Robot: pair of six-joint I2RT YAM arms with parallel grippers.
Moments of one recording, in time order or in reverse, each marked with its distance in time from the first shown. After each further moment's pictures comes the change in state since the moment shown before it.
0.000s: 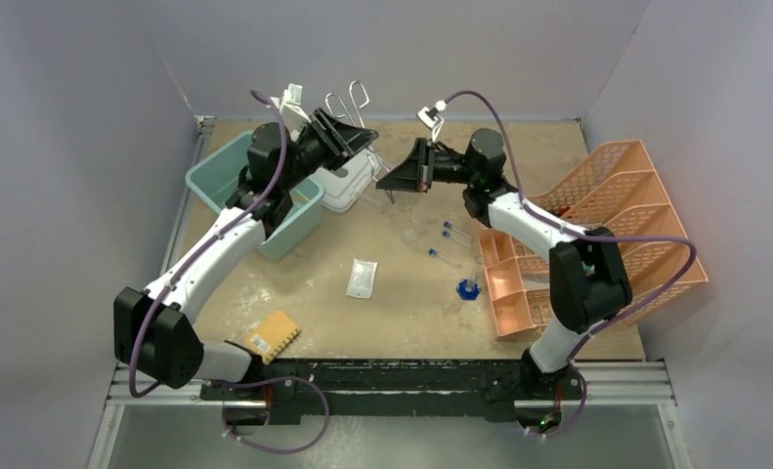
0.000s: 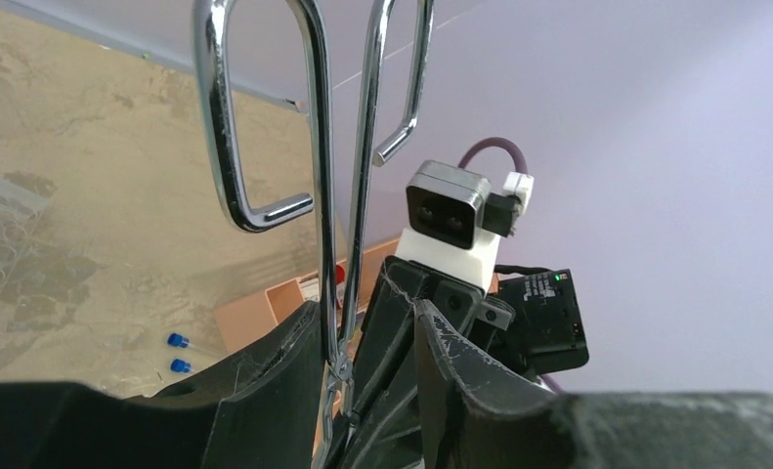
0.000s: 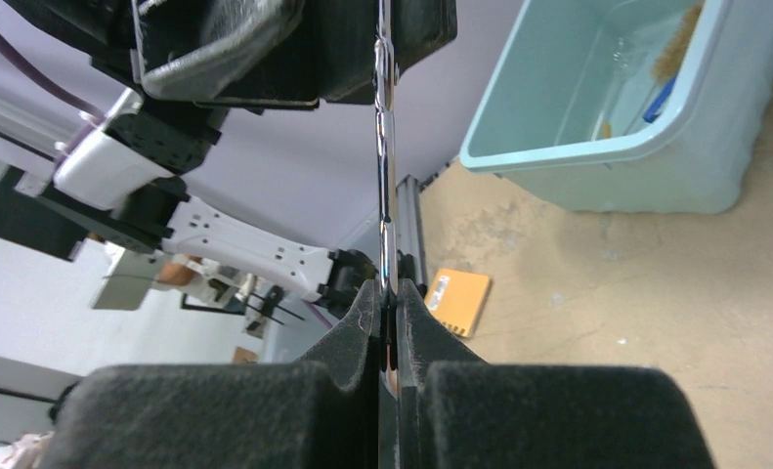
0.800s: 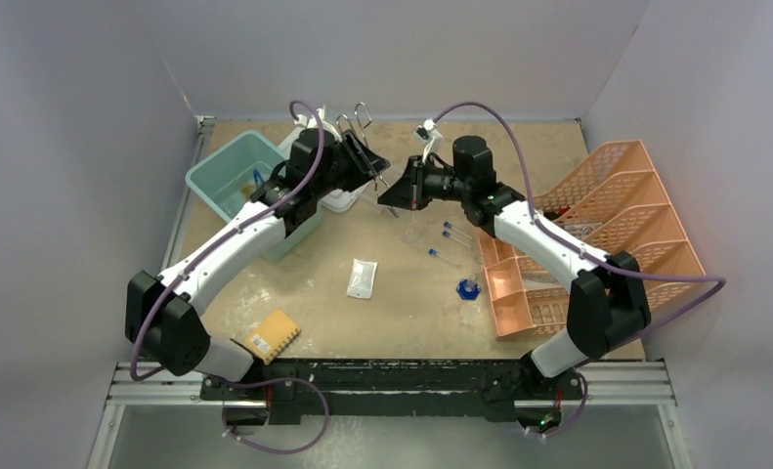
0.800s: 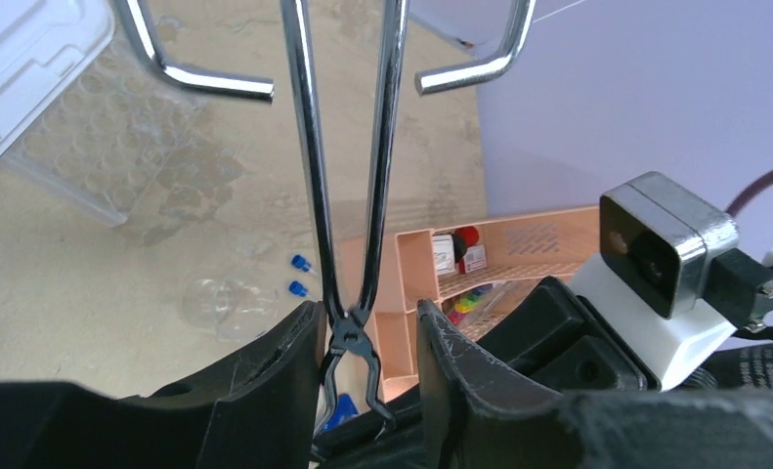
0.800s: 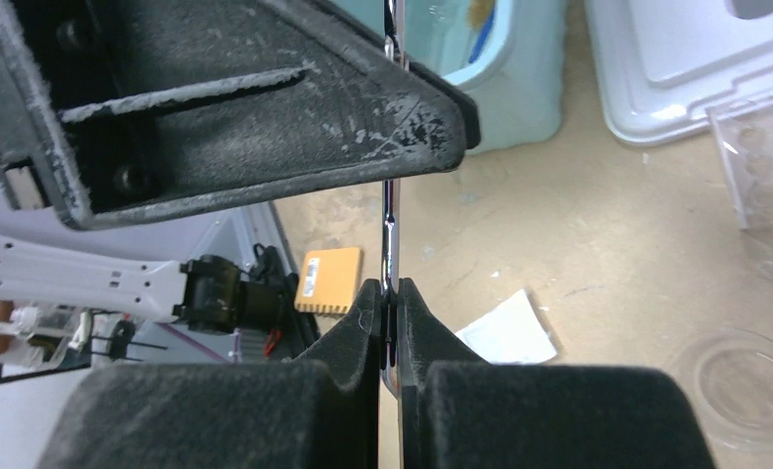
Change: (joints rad) left arm -0.151 0.085 0.108 -0.390 -0.298 0.100; right arm 0.088 -0.135 0.000 -0.581 0.373 -0.464
